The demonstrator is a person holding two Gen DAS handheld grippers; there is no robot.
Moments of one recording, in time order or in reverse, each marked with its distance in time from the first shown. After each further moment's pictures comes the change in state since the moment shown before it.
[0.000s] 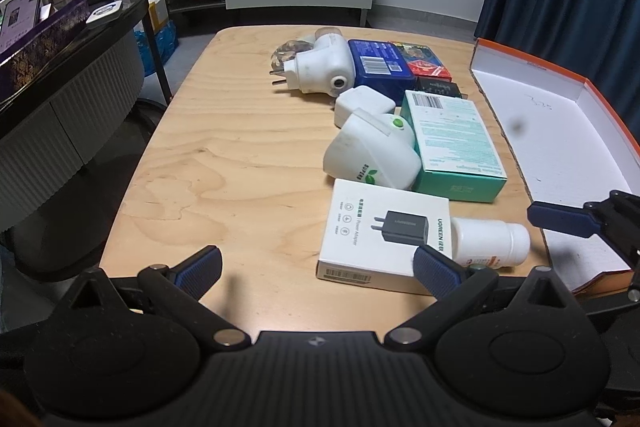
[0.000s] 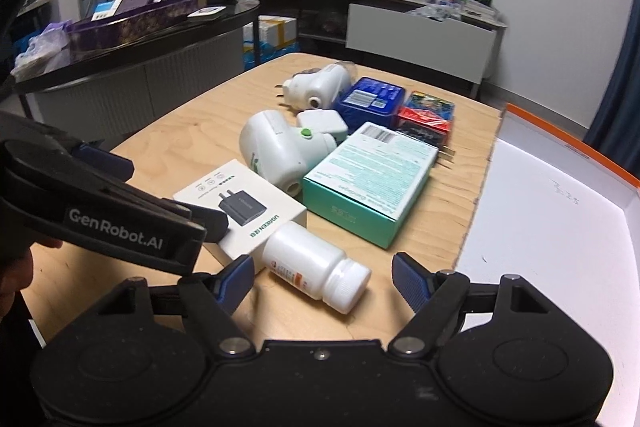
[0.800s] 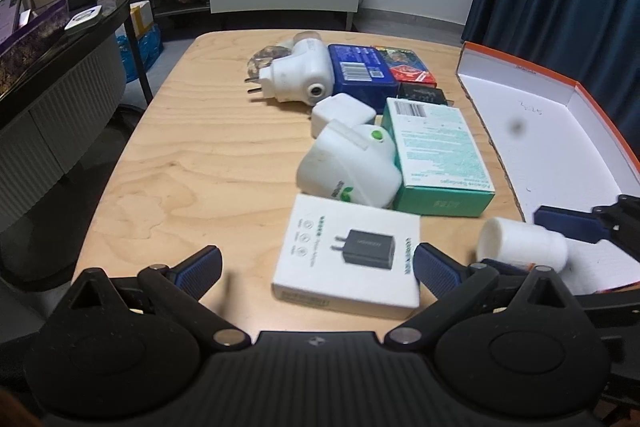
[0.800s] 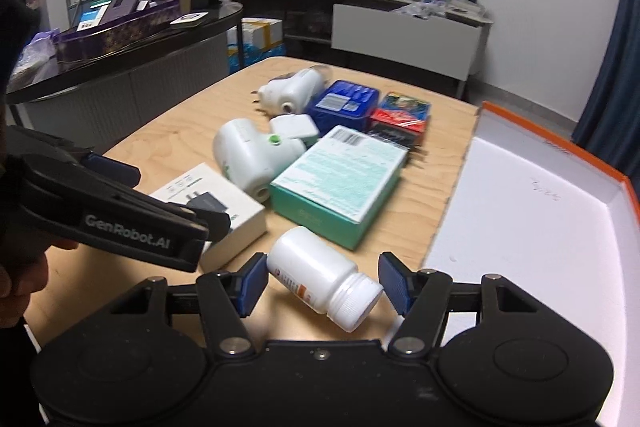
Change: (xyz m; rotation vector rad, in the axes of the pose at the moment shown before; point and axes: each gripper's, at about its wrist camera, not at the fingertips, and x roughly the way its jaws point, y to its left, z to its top) left arm 0.012 -0.011 0.007 0.014 -0.019 -0.041; right arm -0.012 -0.020 0.001 0.033 -0.006 -0.043
